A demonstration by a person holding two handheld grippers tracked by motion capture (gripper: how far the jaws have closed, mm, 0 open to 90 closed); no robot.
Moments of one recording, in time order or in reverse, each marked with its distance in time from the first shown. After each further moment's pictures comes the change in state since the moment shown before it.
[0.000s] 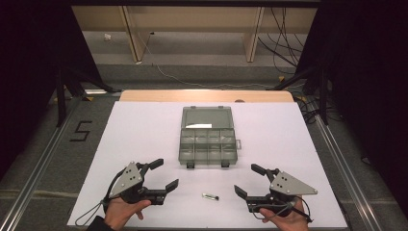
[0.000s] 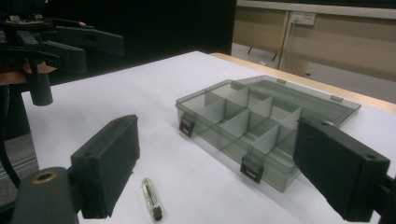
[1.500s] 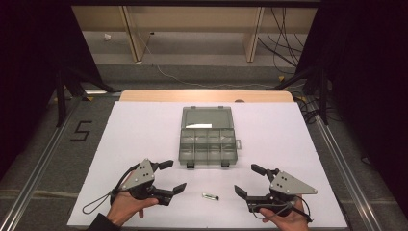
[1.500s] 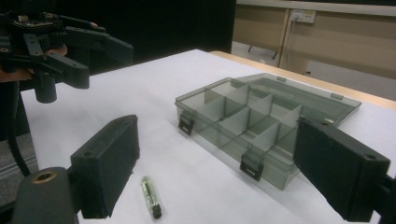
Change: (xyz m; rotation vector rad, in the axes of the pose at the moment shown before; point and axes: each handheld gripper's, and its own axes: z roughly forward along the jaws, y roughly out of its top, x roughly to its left) left arm -0.005 0.008 0.022 0.159 -0.117 0.075; right arm -0.002 -0.001 0.001 -0.006 -0.009 -0.016
